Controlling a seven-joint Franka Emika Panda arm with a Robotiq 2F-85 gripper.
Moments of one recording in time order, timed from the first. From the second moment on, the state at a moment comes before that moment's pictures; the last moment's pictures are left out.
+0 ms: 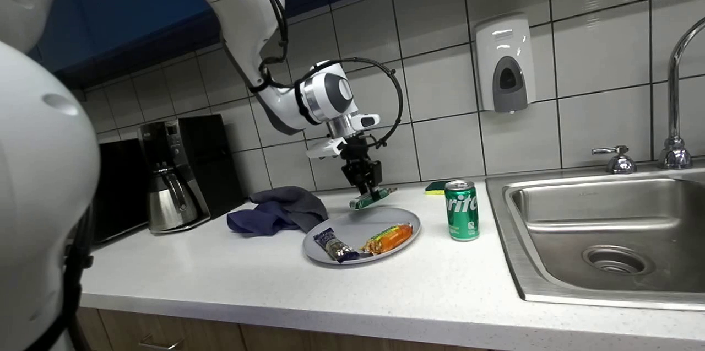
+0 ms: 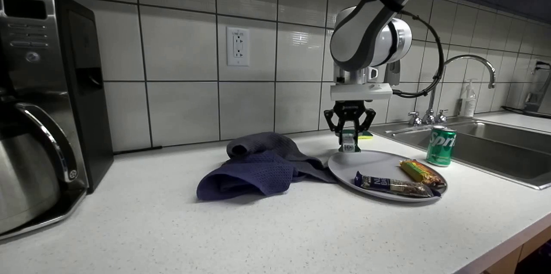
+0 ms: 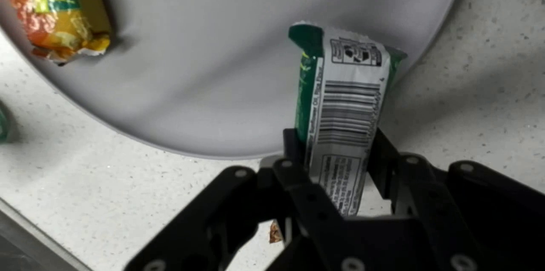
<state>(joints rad) 0.13 0.48 -0.16 -1.89 -0.12 2.44 0.59</state>
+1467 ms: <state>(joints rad) 0.14 0.37 -0.15 -2.10 -0.16 2.52 0.49</state>
